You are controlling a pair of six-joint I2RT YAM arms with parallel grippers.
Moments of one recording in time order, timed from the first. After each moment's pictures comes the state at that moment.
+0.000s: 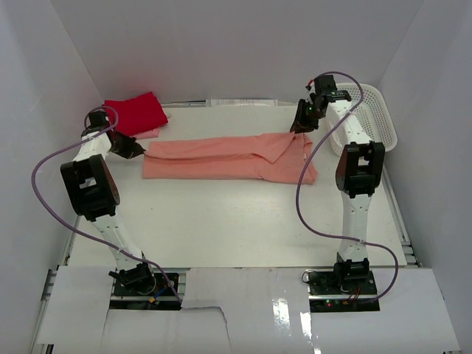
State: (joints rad) left arm 0.31 2.01 1.55 -0.58 0.34 -0.83; right arm 0.12 2.30 2.18 -0.90 -0.34 0.26
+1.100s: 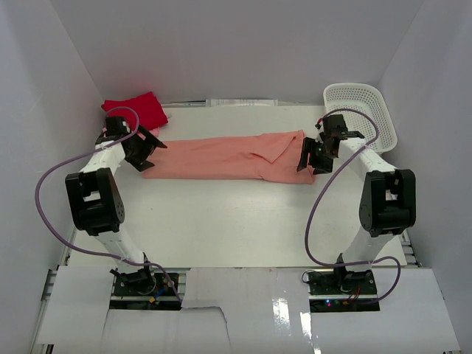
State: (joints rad) left arm 0.18 1.80 1.30 -0.47 0.35 -0.70; right arm 0.12 1.73 1.27 -0.65 -0.23 0.23
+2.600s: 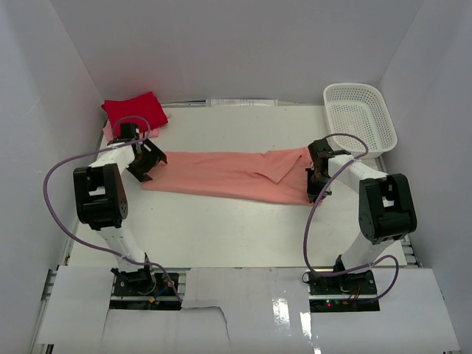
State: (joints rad) left arm 0.12 1.88 1.29 -0.52 0.08 -0.69; right arm 0.22 1.69 1.04 -0.71 0.04 0.27
